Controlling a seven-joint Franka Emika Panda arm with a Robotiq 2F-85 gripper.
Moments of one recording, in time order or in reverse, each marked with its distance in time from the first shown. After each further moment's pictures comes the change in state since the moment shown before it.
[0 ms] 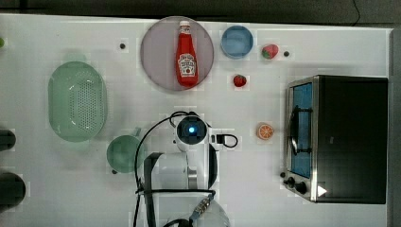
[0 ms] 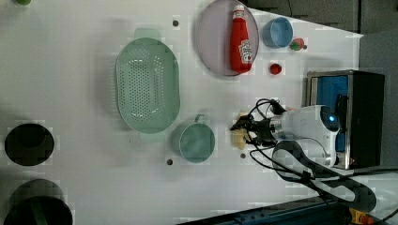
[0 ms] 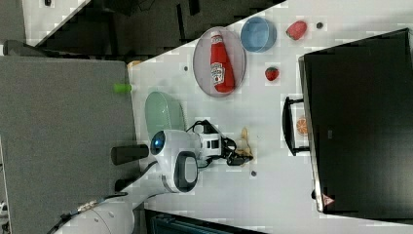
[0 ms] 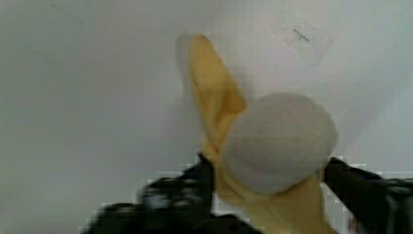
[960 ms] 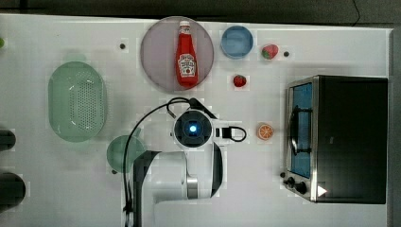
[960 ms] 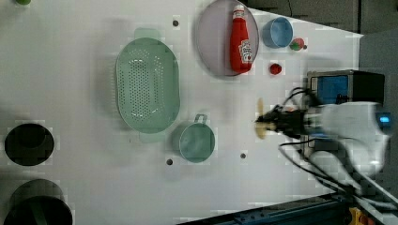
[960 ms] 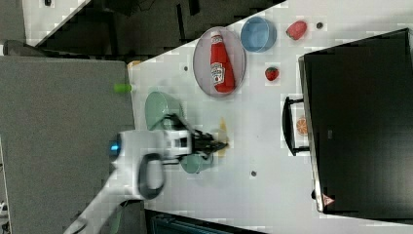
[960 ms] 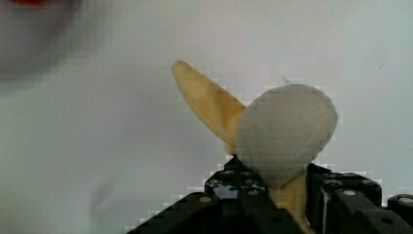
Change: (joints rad) arm -0.031 -0.316 0.026 0.016 0.029 -0.220 -0.003
